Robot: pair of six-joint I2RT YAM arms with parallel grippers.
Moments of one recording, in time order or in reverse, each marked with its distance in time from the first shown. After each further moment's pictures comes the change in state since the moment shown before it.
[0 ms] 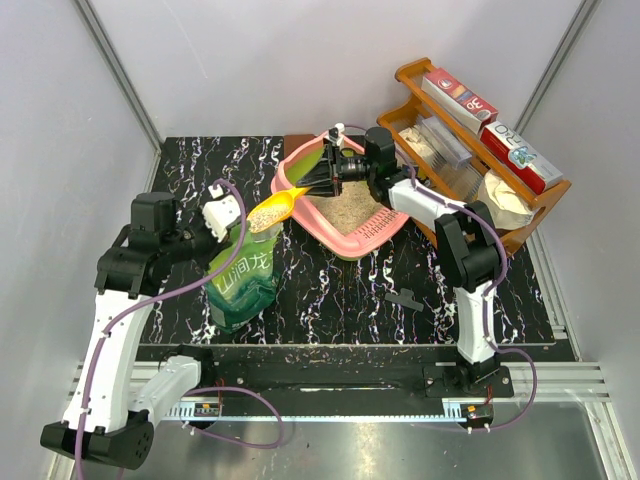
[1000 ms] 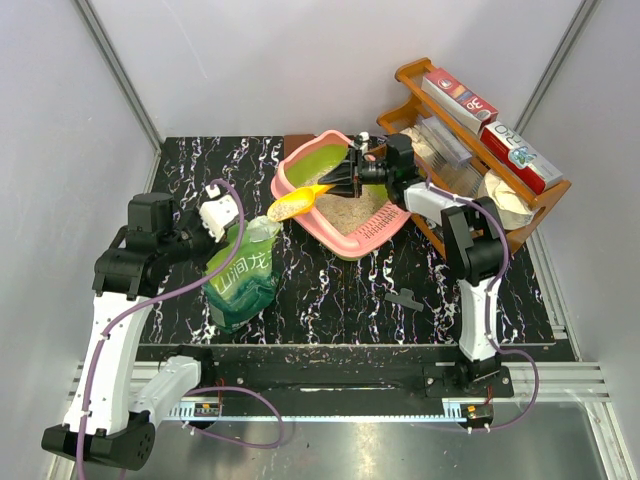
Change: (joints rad) left arm 0.016 -0.007 0.011 -0.022 -0.014 0.004; right arm -0.108 0.023 -0.101 0.063 -0.012 0.074
